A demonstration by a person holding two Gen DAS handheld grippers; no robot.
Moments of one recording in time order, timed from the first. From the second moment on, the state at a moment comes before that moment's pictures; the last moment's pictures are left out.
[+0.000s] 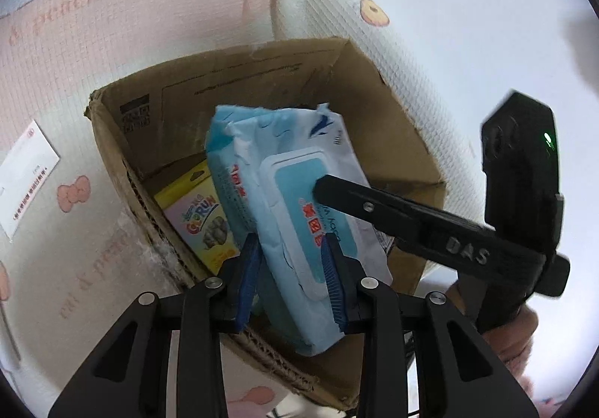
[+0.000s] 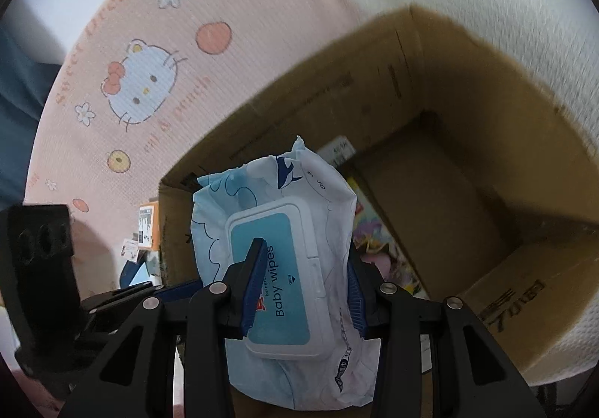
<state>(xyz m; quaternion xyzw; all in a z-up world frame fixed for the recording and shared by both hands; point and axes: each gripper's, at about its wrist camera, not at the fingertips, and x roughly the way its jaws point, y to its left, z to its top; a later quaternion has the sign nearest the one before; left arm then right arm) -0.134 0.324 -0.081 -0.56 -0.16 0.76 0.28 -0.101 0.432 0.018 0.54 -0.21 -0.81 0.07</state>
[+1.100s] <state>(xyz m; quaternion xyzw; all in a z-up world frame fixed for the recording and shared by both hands) -0.202 0.317 -0.073 -0.54 -0.10 0.76 0.35 -0.151 0.478 -0.051 0.60 -0.35 -0.71 -0.12</state>
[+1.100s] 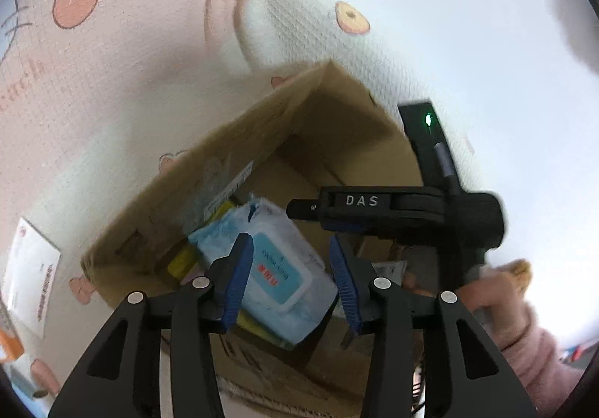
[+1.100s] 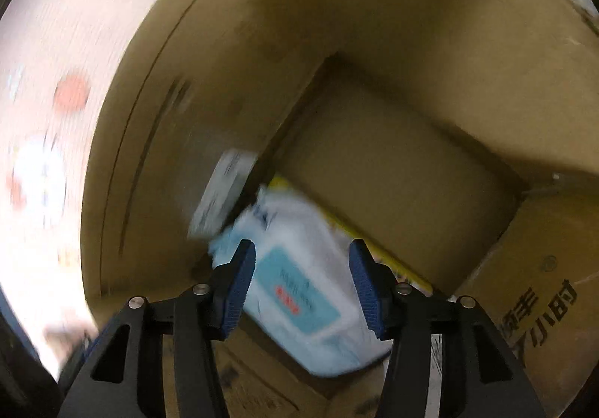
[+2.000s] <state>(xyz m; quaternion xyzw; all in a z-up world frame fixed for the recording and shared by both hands) -0.208 0.286 -0.068 -0.52 -0.09 0.77 0.35 -0.127 0.432 -0.101 0.65 -0.41 -0.63 -0.12</state>
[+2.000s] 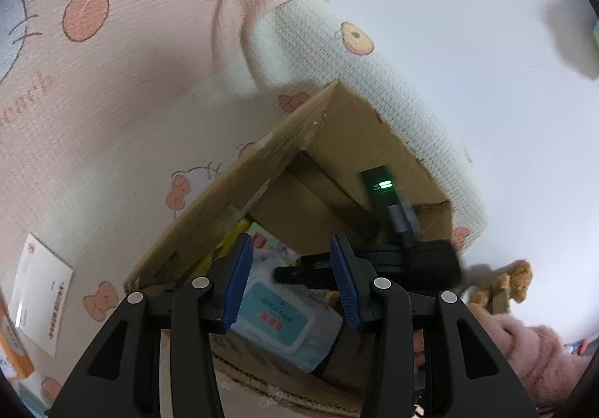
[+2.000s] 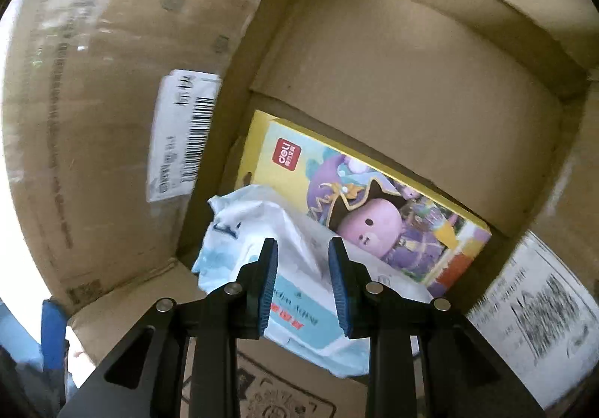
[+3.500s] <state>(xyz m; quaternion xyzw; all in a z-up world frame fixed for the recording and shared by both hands) -0.142 0.002 -0.092 -0.50 -0.27 0.80 0.18 -0.165 0.181 0.077 0.52 -0.03 -0.85 0.12</state>
